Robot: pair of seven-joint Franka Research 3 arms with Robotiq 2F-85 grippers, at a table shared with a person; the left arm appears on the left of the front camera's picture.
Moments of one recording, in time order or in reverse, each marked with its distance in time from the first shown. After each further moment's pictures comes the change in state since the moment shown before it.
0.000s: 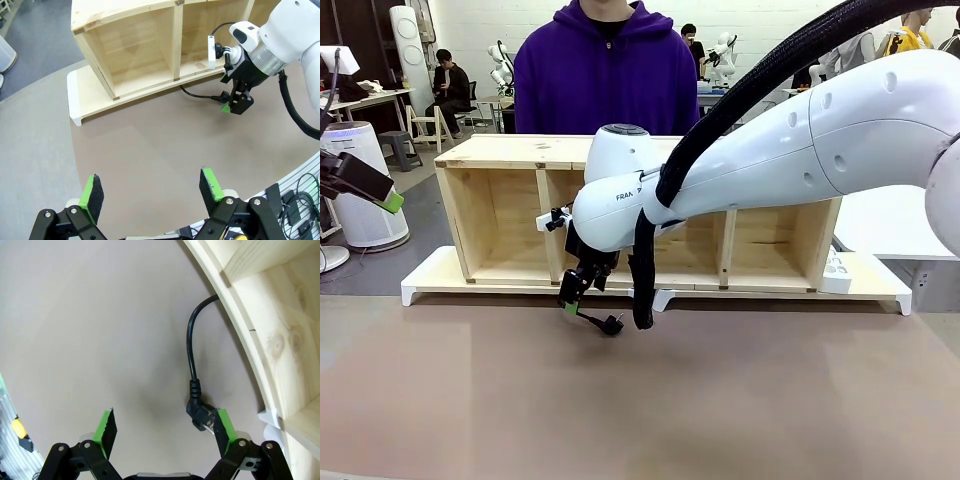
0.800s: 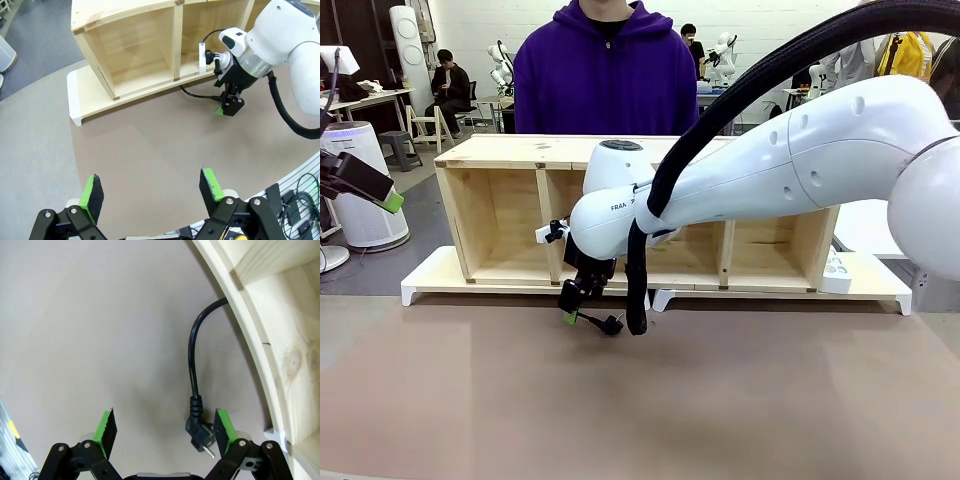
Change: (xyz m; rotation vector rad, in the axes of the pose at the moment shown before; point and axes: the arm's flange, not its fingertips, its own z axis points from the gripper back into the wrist) left arm 0.000 0.000 0.000 0.000 0.000 0.000; right arm 0.007 -0.011 -0.034 0.041 0.020 0.020
